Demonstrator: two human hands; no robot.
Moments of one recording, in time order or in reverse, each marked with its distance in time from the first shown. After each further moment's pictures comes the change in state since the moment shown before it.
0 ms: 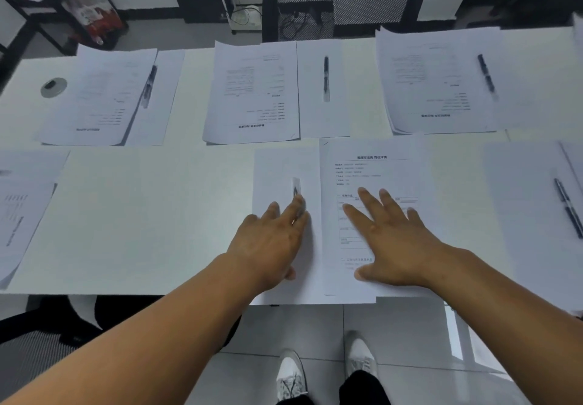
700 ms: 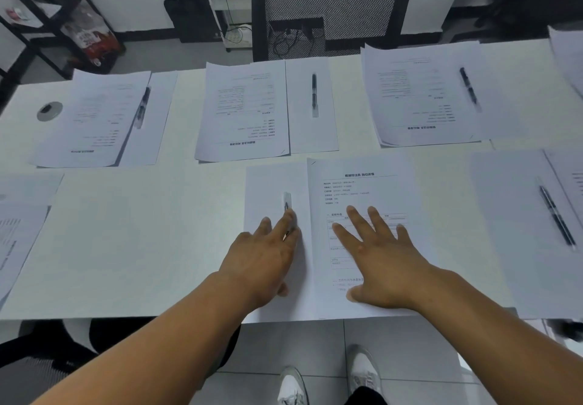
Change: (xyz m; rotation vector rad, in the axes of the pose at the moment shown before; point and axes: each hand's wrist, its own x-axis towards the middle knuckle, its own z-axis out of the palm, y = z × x) left_hand 0.005 0.001 0.002 0.022 -0.005 -0.004; right_hand -0.003 -0.003 0.009 -0.004 0.001 -0.019
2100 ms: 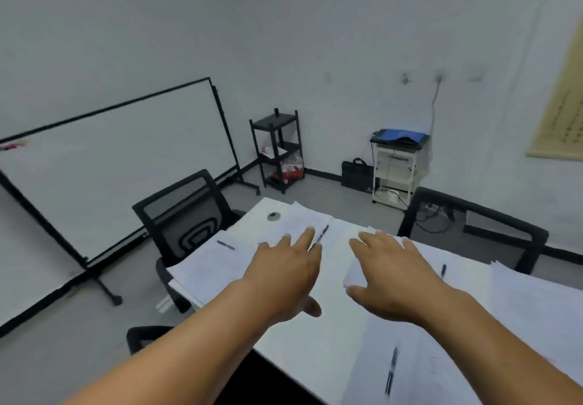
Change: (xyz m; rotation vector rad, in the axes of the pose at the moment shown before) left_hand -0.276 -0.064 -0.248 -0.058 0.206 -0.645; right_hand -0.151 -0.193 -0.281 -0.234 0.573 -0.434
